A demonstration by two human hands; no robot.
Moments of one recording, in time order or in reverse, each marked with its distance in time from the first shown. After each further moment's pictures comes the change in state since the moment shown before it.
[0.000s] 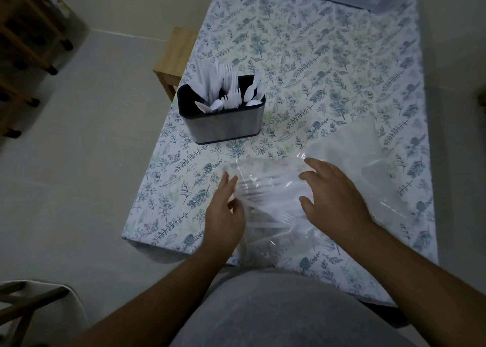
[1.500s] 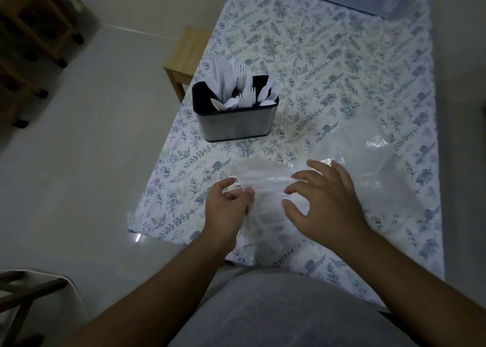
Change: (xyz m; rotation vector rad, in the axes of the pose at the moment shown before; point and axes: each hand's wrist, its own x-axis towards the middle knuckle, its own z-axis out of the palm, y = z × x) left_hand 0.010 0.033 -0.014 -0.549 0.088 -0.568; right_hand -0.005 -0.040 -0.015 0.062 0.131 -0.114
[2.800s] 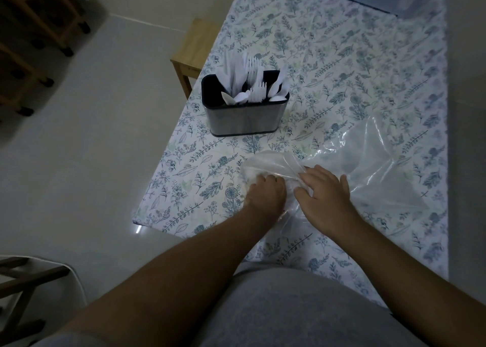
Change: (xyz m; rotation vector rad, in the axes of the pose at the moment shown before) left_hand 0.036 -0.019 0.056 1.702 -0.311 0.715; right_hand 0.018 0.001 0.023 0.214 -0.260 0.333
